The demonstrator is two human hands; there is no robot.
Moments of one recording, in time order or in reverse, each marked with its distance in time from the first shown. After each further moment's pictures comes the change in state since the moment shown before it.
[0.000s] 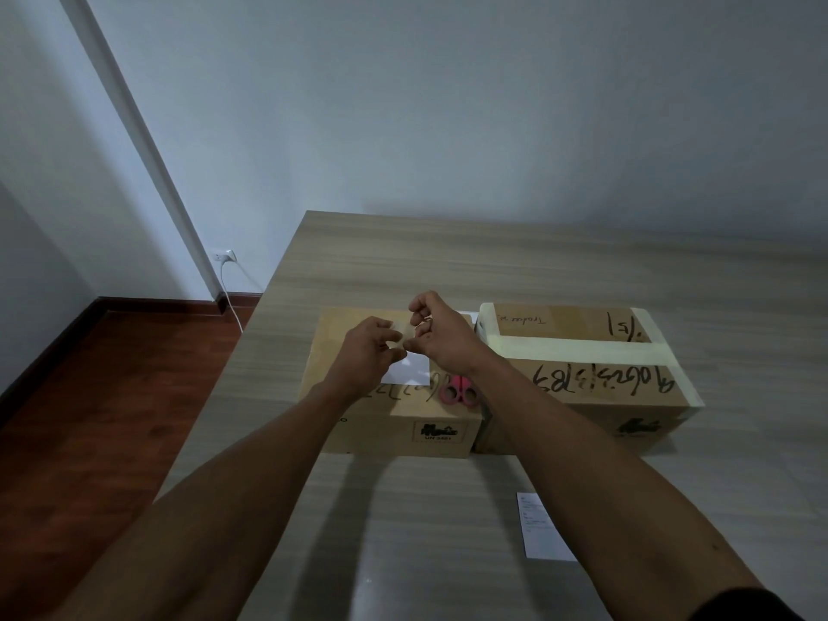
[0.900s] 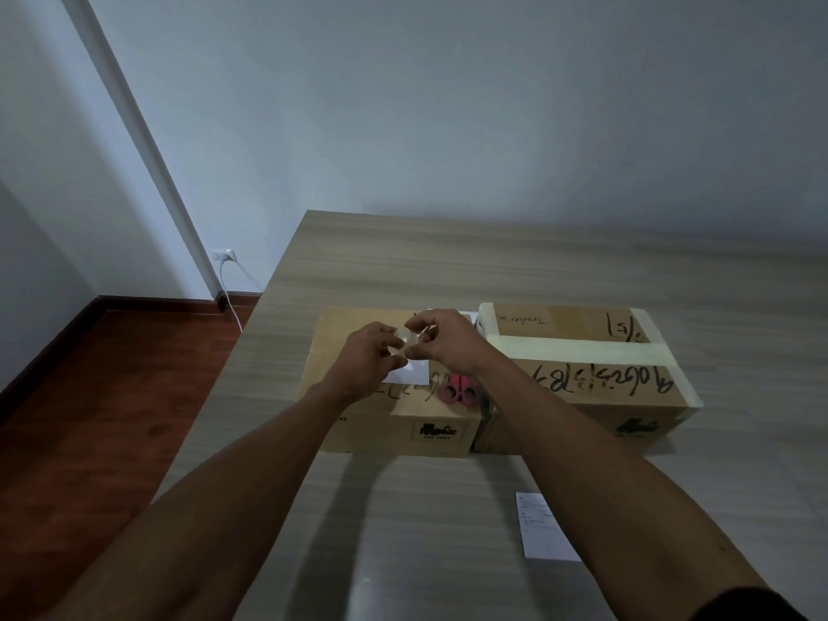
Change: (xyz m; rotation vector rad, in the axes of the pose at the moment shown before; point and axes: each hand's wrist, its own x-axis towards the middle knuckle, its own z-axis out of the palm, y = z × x) left_hand -0.004 -0.001 -0.001 0.002 -0.068 0.009; right_hand -0.003 0.006 -0.007 -0.083 -0.047 0.033
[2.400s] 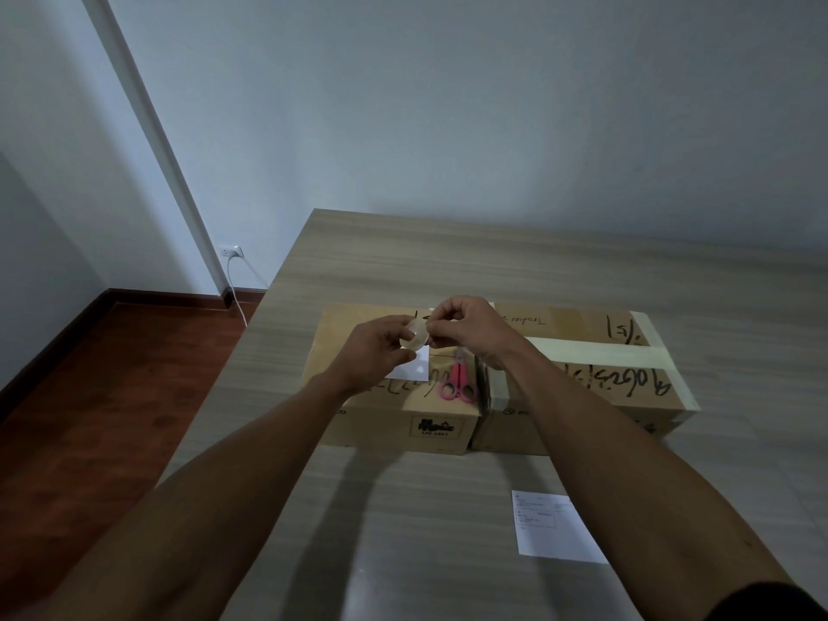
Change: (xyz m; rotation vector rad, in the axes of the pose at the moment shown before) left_hand -0.005 0.017 -0.004 -0.213 0.007 0.127; right_hand -0.013 -0.002 -0.032 0.379 0.018 0.075
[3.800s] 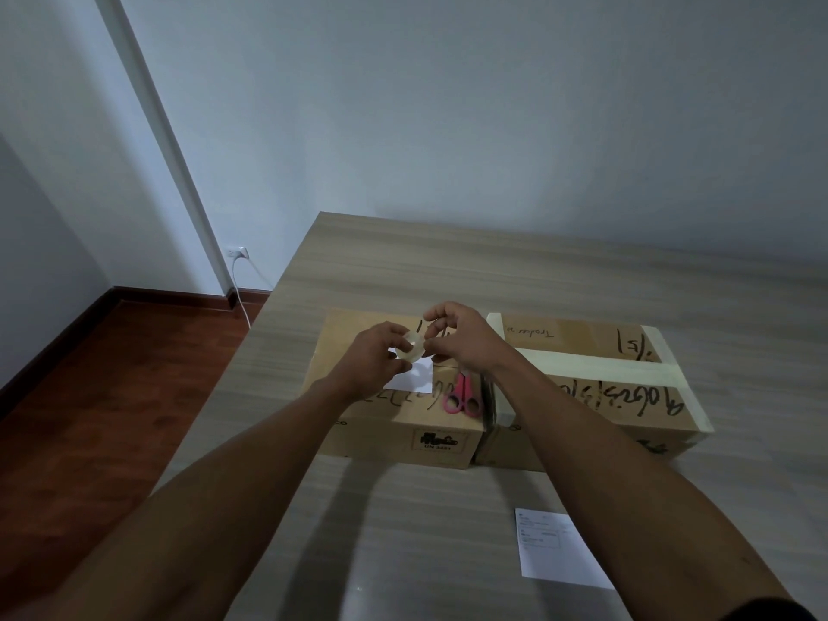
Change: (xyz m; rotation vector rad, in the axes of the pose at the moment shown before) left_hand 0.013 -0.021 0.000 0.224 -0.034 -0.083; right_hand 0.017 0.004 0.012 -0.175 -0.006 0.012
